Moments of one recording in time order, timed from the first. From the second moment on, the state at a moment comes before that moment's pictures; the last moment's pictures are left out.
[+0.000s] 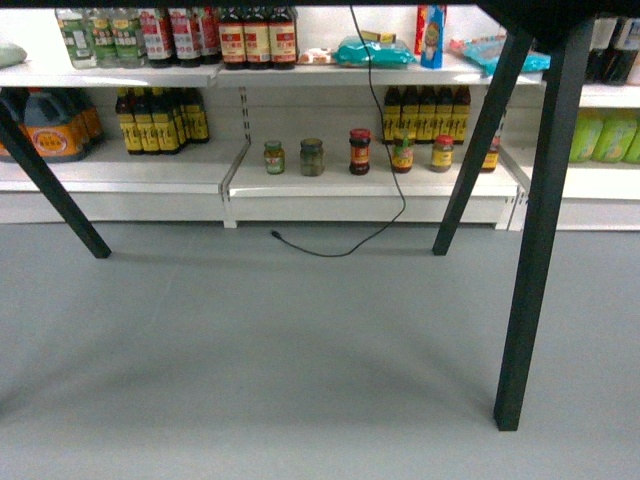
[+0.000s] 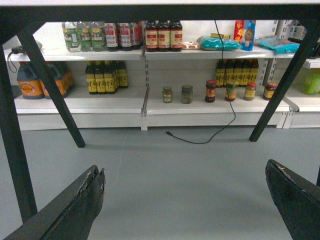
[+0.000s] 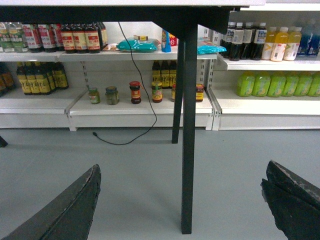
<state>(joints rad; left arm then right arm) 0.00 0.01 0.01 0.00 0.00 -0.01 0.00 0.00 0.01 0.00 0.00 0.00</state>
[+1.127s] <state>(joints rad) 0.00 0.01 0.01 -0.01 0.00 -0.01 0.00 0.00 0.01 -0.01 0.00 0.00</state>
